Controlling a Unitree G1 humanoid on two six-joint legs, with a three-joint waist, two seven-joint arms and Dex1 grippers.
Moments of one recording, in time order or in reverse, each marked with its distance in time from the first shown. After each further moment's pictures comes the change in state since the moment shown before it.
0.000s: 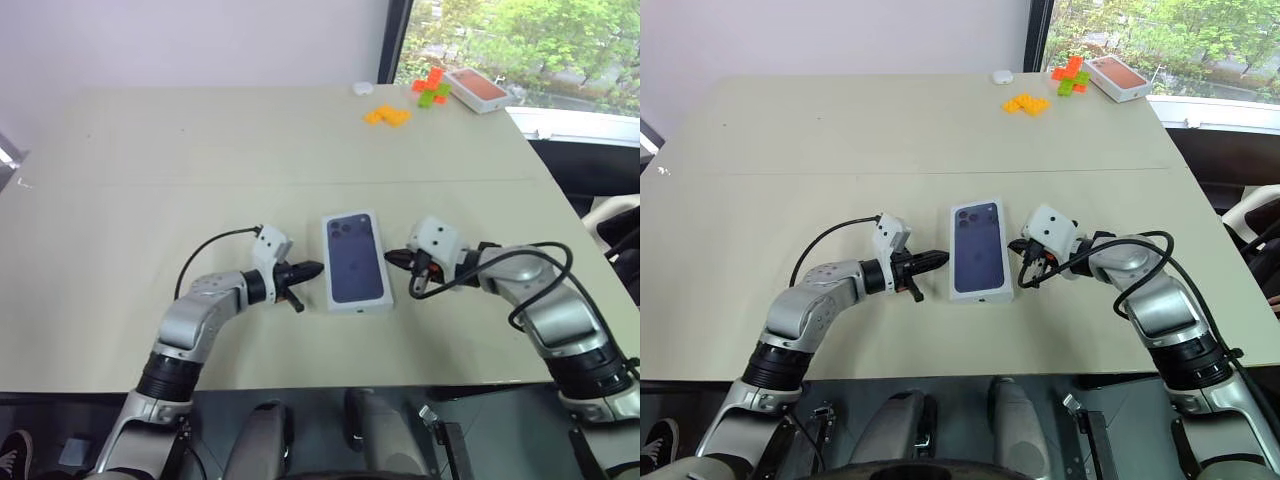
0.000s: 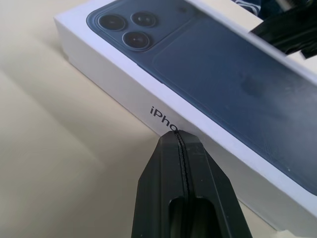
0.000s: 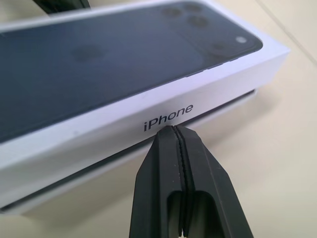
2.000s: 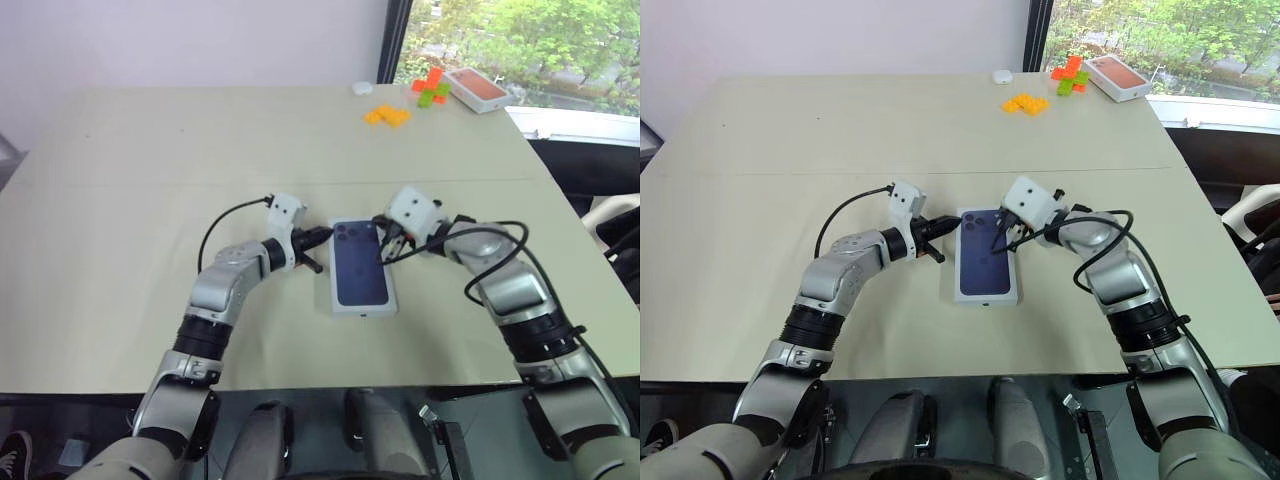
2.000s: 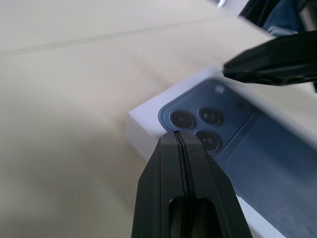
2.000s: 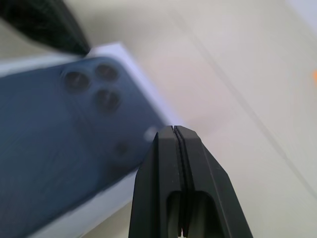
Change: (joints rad) left arm -0.215 -0.126 0.020 0.264 0.110 -0.093 0.133; right arm -0.155 0.169 0.104 0.246 -0.263 -0.132 -0.185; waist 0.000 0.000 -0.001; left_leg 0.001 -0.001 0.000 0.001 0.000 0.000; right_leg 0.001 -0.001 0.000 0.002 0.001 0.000
